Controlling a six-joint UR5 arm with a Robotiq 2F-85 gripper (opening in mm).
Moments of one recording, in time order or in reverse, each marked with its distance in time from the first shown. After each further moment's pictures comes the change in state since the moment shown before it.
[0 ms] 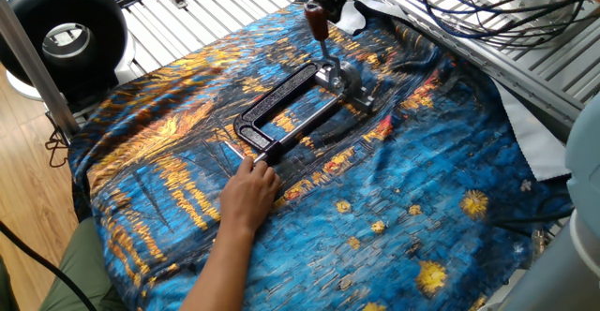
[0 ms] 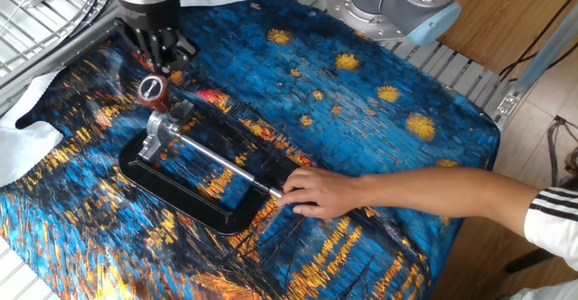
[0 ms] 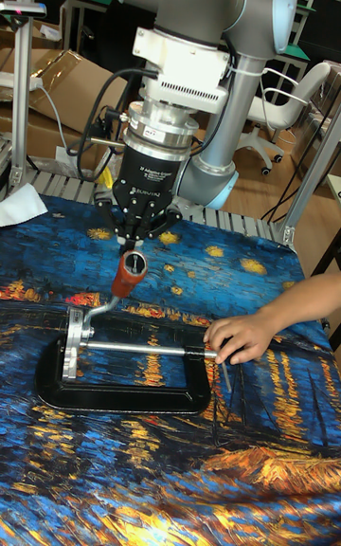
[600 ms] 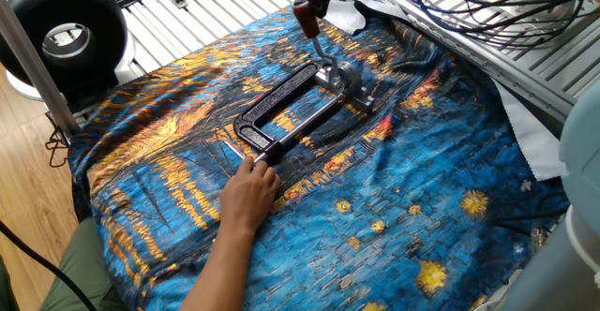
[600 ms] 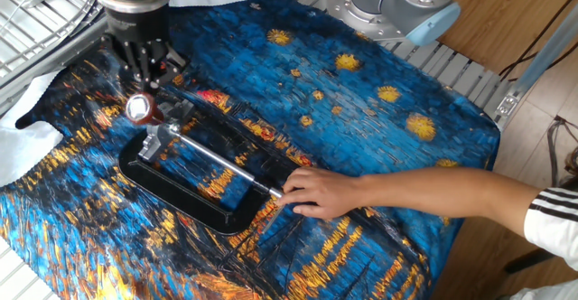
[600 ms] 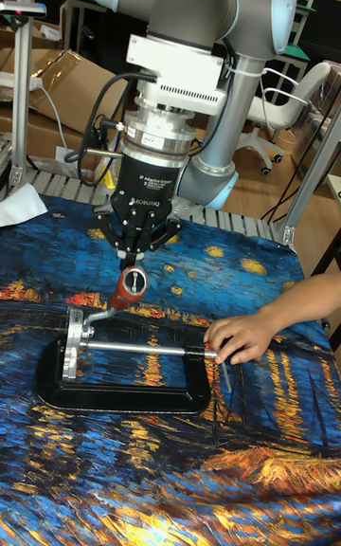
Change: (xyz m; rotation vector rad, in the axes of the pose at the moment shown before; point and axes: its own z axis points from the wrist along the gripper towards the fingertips) arm -0.029 -0.003 0.010 -0.004 -0.081 -0.057
